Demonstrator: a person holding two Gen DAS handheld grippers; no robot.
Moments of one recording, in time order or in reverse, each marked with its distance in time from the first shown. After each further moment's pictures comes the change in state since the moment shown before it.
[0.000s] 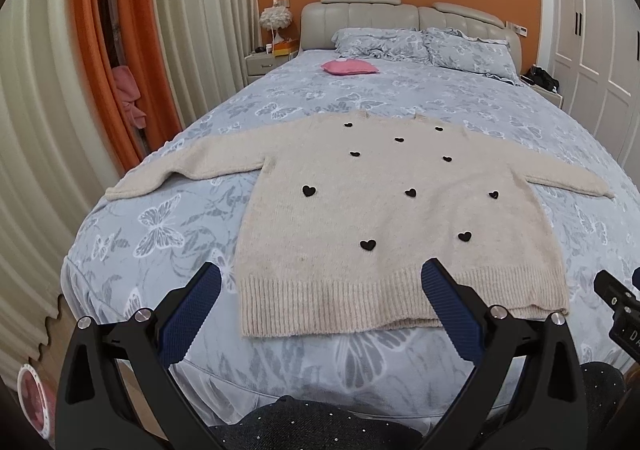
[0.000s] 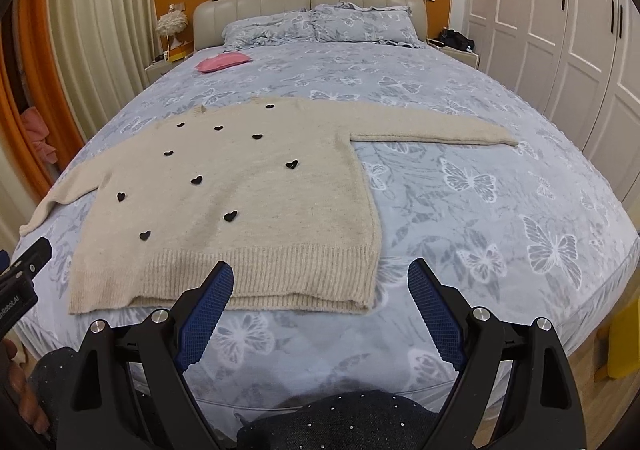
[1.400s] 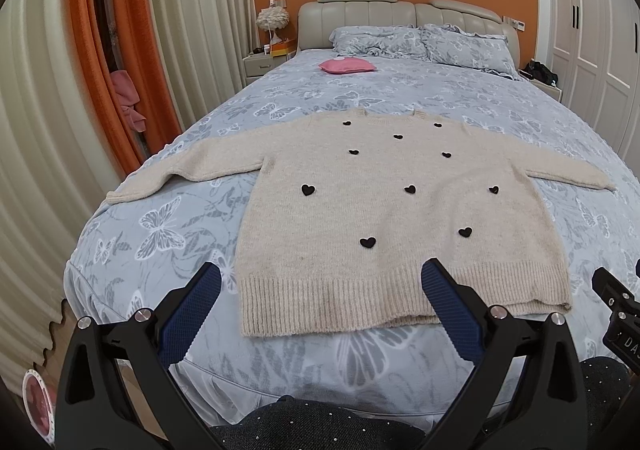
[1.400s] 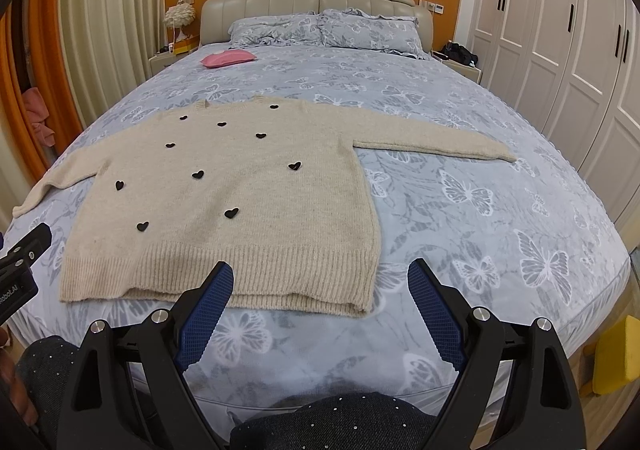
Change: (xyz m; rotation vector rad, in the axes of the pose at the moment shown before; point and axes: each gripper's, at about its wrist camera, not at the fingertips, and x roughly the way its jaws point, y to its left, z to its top) left arm -0.001 -0.005 -0.002 0.023 -0.003 0.008; right arm -0.001 0.008 -0.001 -0.044 -0.011 -0.020
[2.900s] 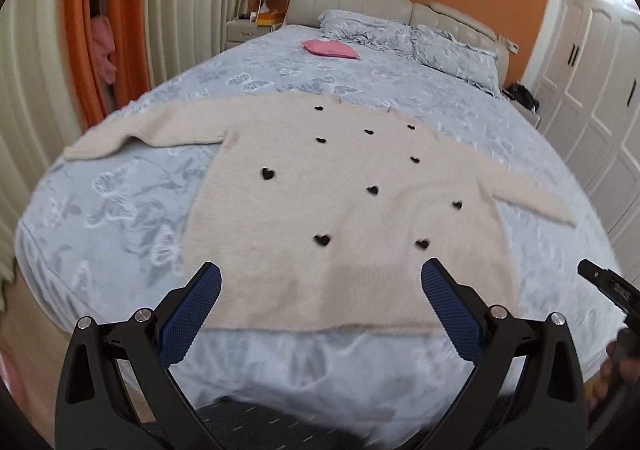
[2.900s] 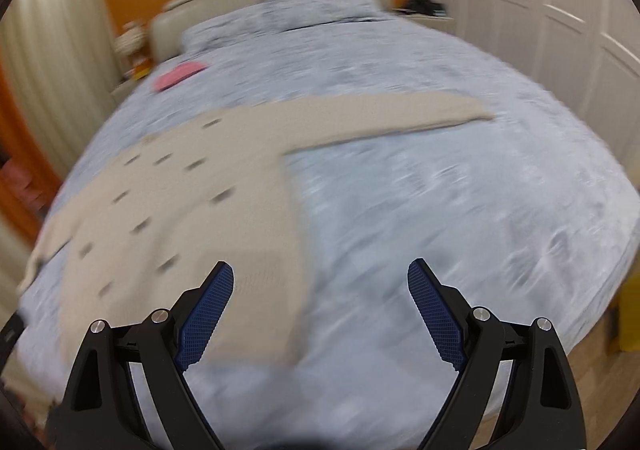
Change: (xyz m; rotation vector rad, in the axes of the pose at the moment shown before) left arm 0.023 0.000 0.018 -0.165 0.093 -0.190; right arm 0.068 -0.133 0.058 0.240 0.088 -0.013
